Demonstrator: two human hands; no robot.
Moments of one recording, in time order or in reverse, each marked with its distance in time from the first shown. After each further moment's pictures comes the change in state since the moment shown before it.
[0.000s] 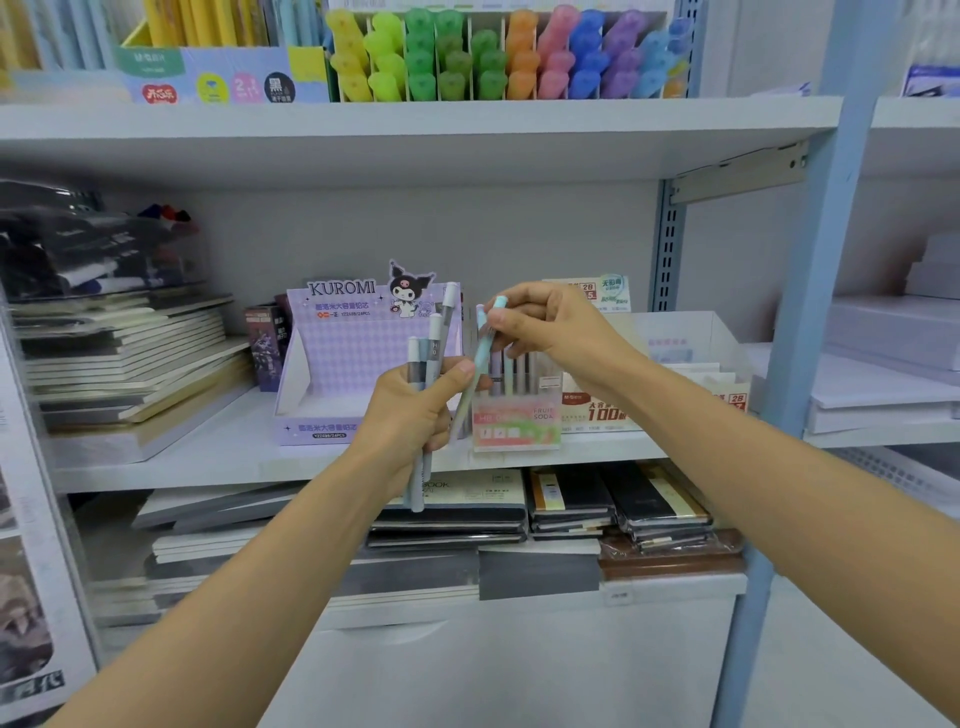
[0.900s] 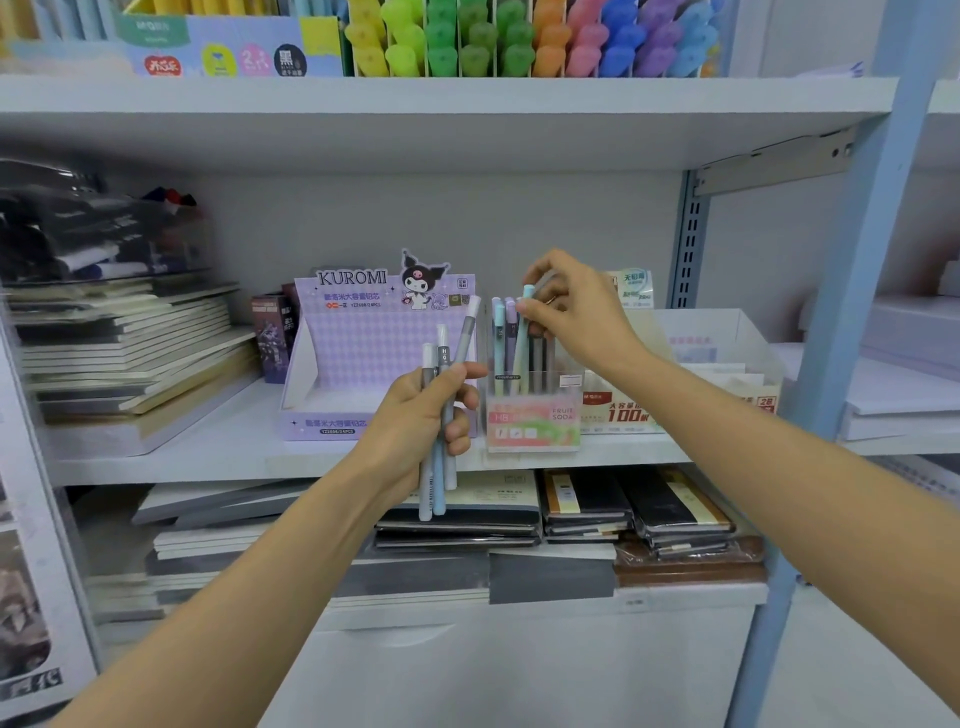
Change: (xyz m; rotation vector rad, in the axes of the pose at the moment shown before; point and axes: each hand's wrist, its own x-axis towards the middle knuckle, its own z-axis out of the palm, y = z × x) left_hand 0.008 -0.015 -0.011 -0.186 -0.134 -0.022; right_hand 0.035 0.027 -0.006 -0.478 0.263 -0.131
